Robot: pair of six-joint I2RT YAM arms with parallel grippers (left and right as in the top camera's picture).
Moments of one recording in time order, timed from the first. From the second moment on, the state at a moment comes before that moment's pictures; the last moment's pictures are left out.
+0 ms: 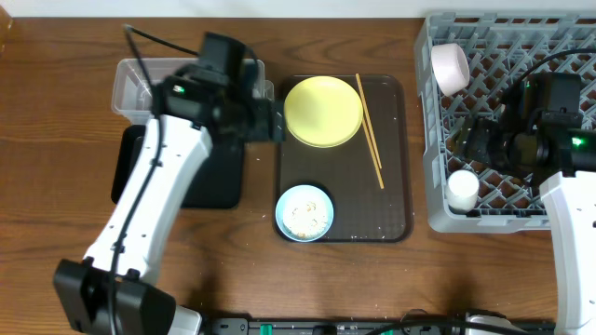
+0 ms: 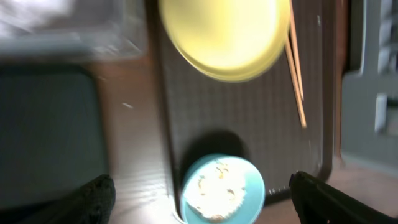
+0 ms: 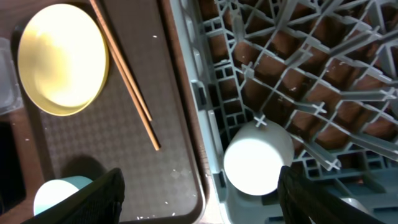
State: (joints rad) left arm -0.31 1.63 1.53 -1.09 0.24 -0.30; right arm -0.09 1.37 1.32 -1.08 -0.16 0.26
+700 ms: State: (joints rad) left arm -0.85 1.85 1.41 -1.01 0.02 -0.59; right arm -0.09 1.37 1.32 -1.08 -0.14 0.25
